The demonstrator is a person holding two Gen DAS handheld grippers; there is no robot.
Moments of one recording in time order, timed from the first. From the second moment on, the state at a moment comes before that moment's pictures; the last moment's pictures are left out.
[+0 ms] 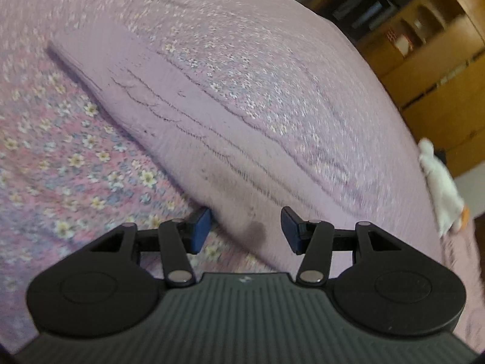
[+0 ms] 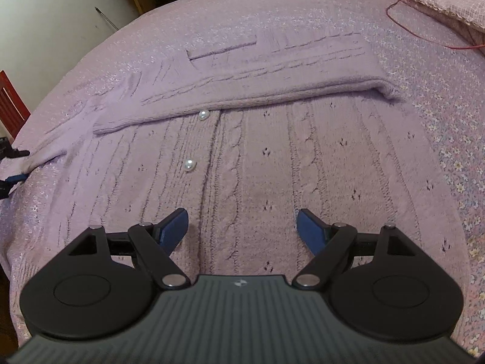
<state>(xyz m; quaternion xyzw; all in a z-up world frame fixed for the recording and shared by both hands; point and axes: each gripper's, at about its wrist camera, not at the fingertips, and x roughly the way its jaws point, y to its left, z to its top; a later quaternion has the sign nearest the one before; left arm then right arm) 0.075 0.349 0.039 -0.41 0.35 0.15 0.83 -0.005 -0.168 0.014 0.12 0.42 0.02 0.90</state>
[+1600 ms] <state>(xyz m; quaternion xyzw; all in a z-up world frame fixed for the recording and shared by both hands) 0.120 0.061 0.134 -0.15 0.30 -0.03 0.94 -0.013 -0.229 0.013 0.19 0.40 0.05 0.90</state>
